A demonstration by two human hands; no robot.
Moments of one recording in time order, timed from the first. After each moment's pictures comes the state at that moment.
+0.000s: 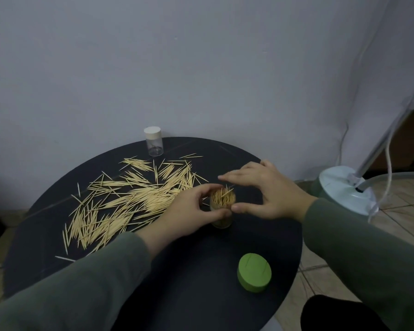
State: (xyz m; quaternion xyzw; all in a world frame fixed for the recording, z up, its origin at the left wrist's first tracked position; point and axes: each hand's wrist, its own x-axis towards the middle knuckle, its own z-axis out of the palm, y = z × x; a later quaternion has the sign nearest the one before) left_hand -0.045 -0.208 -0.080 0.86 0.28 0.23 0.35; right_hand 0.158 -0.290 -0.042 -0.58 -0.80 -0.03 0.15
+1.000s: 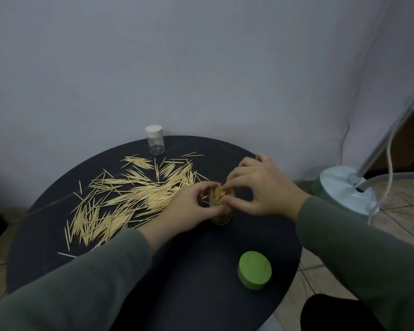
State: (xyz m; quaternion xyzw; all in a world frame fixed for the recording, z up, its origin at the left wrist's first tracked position) left_hand -0.045 -0.206 -0.081 0.84 0.30 0.25 0.38; right_hand 0.141 -0.285 -0.038 -0.56 -0.81 -0.14 0.12
